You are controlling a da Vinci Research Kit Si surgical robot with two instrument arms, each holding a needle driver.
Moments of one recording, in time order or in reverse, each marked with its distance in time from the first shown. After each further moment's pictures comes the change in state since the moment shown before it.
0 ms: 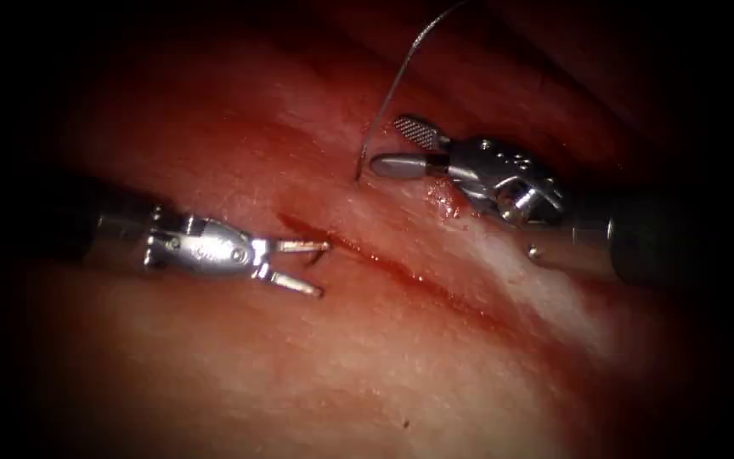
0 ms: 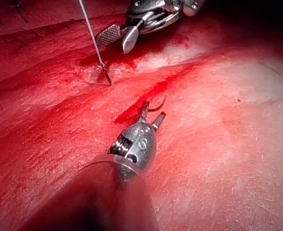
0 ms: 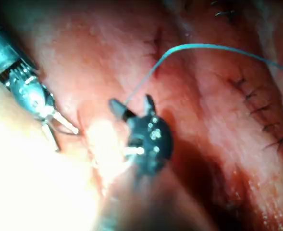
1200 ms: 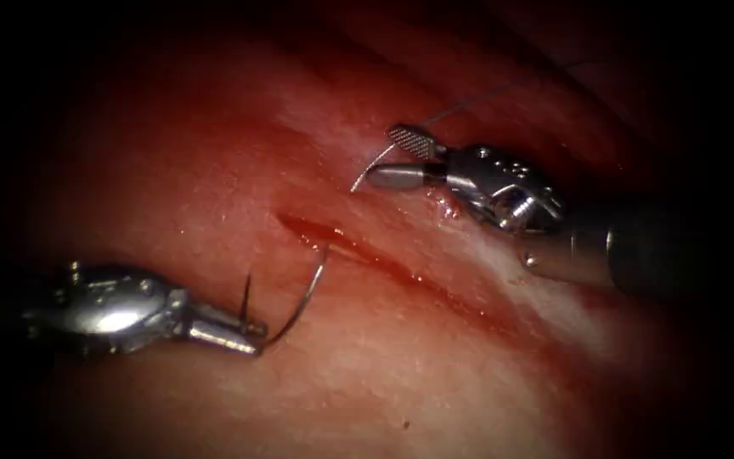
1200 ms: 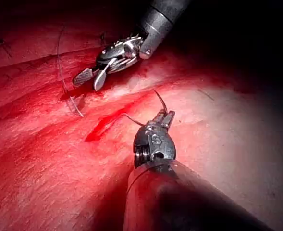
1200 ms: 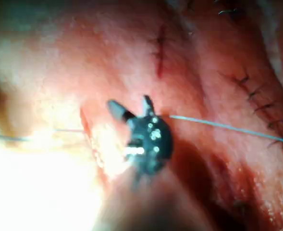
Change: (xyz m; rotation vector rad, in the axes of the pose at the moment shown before) right arm 0.000 -0.001 -0.001 0.051 -0.021 0.091; left arm 0.017 0.005 -0.007 -0.112 0.113 -0.485
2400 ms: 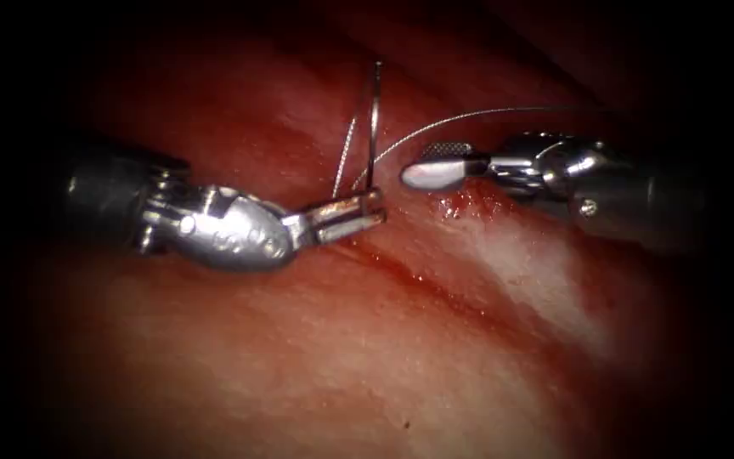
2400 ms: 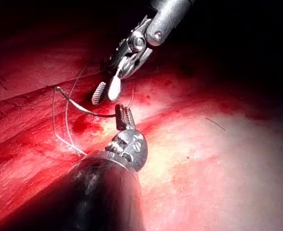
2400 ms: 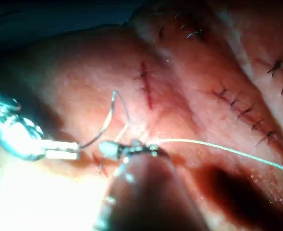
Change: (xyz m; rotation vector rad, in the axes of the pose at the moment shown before) right arm 0.005 -0.004 -0.005 0.023 -0.203 0.466; left arm 0.000 -0.007 0.007 0.604 -0.141 0.783
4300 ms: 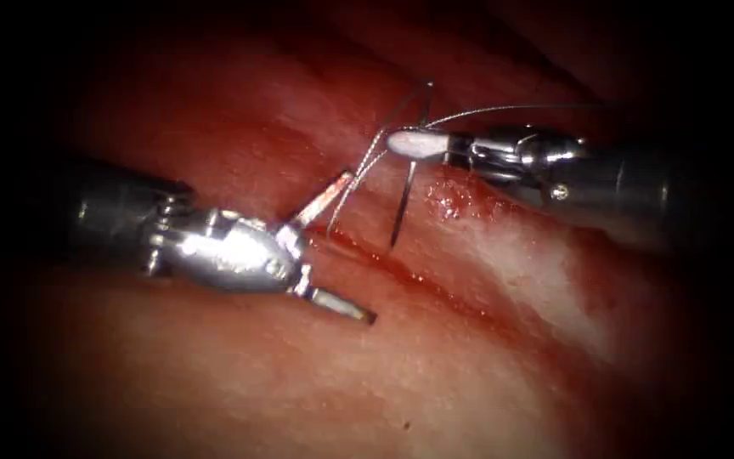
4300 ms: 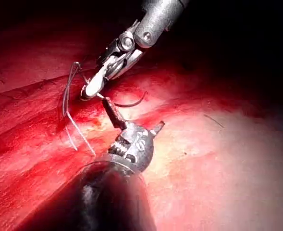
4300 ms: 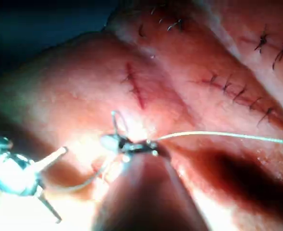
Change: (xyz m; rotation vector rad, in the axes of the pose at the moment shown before) right arm 0.001 0.002 0.002 0.080 0.226 -0.015; left arm 0.002 0.000 -0.001 -0.178 0.132 -0.284
